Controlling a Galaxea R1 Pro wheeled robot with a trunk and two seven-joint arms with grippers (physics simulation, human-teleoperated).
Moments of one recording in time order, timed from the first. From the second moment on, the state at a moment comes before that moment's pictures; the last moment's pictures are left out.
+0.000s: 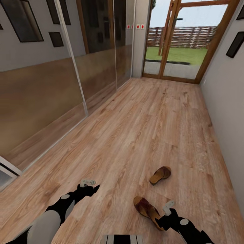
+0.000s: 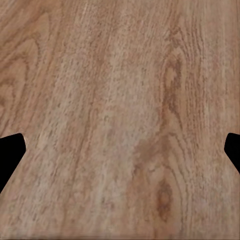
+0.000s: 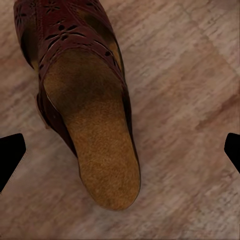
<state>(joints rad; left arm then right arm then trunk) -0.74 -0.01 0.66 -0.22 -0.65 -0.19 -0.45 -0.49 -0.07 -0.09 -0.35 0.48 -0.04 0.29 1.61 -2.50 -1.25</state>
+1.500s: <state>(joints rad) -0.74 -0.01 0.65 -0.22 -0.66 -0.19 -0.45 -0.49 -0.09 -0.09 -0.36 0.57 -0.12 0.28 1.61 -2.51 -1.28</state>
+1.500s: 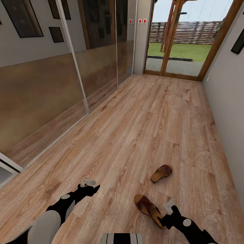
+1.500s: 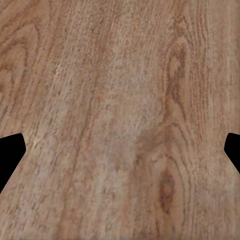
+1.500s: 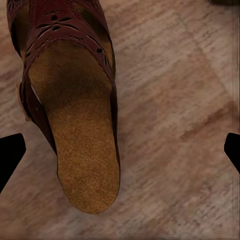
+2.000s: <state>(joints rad) -0.74 -0.01 0.65 -0.22 -0.66 -0.19 -0.45 -0.49 -0.12 -0.10 -0.36 0.57 -0.12 0.29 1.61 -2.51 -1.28</state>
